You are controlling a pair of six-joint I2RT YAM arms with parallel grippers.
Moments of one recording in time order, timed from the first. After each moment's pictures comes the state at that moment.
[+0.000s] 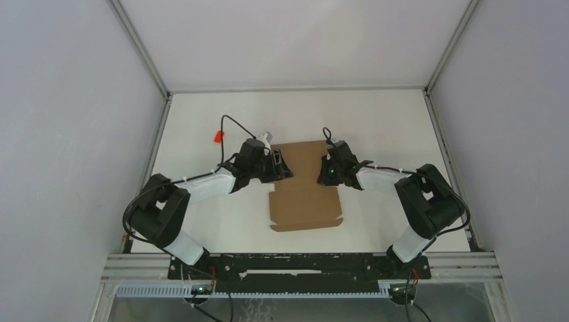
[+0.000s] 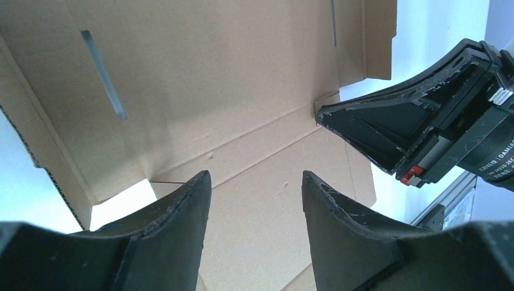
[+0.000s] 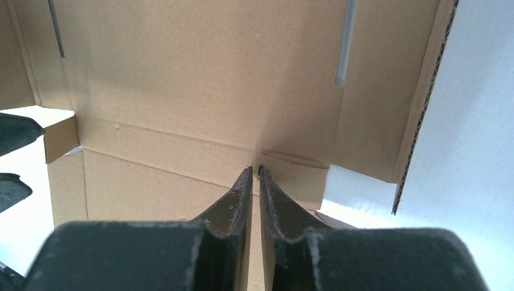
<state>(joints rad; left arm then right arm) -0.58 1.57 0.80 0.06 0.21 -0.70 0.54 1.65 0.79 -0.06 -0.09 0.52</state>
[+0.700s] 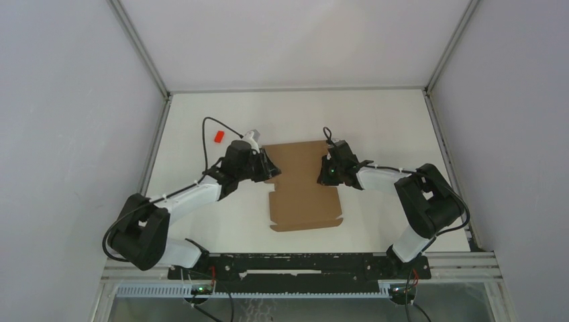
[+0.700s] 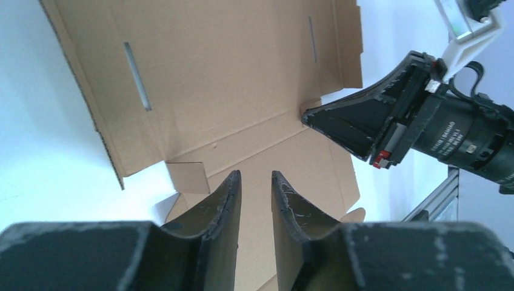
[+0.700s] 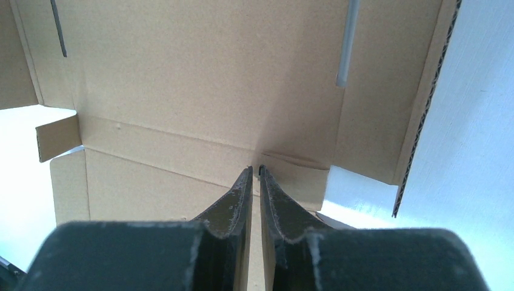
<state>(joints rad) -0.54 1.38 0.71 0.06 0.20 -0.70 0.54 1.65 0.79 -0.05 -0.11 0.52</state>
